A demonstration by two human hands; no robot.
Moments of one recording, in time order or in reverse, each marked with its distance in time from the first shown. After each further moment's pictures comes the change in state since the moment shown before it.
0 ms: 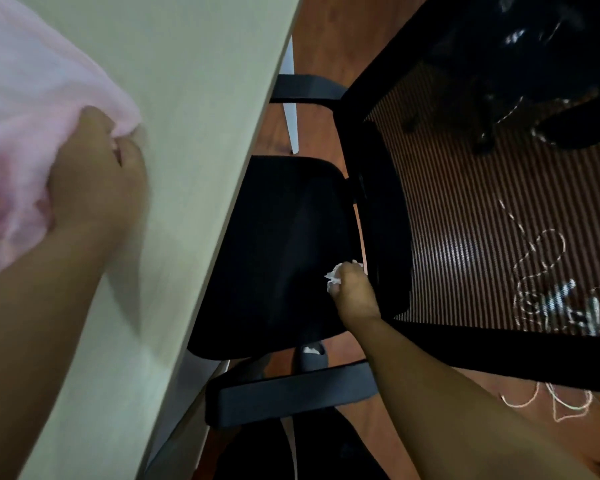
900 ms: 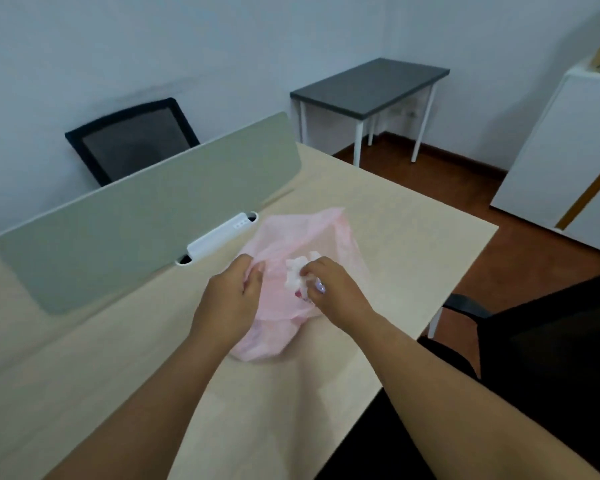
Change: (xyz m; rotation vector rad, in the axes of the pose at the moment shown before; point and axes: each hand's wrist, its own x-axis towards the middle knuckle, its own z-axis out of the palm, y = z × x) left_hand -0.133 -0.075 -0.273 -0.316 0.264 -0.097; right_hand -0.161 -0.402 -0.118 0.077 -0.117 -1.189
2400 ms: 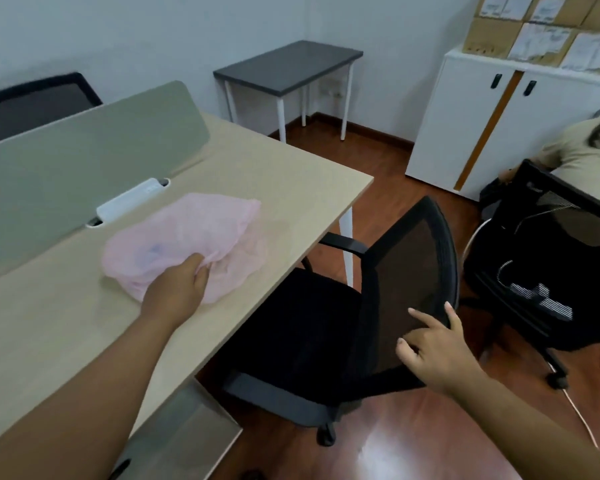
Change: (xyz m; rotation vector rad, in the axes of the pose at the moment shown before) left_hand -0.144 0.054 0.091 0.350 -0.137 0.112; right_hand -0.402 0.130 -0.196 -0.671 -0.146 0.381
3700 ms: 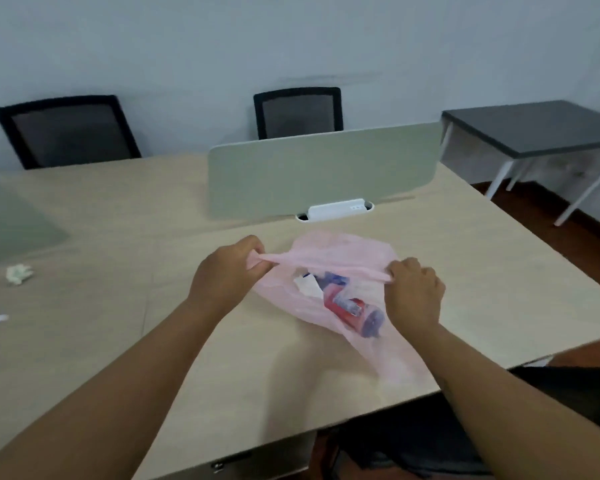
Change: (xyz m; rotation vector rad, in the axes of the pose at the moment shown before) left_hand -0.039 -0.188 -0.147 -0.138 0.320 -0.470; right_hand 0.231 -0.388 -0.056 0.207 0.329 -0.301
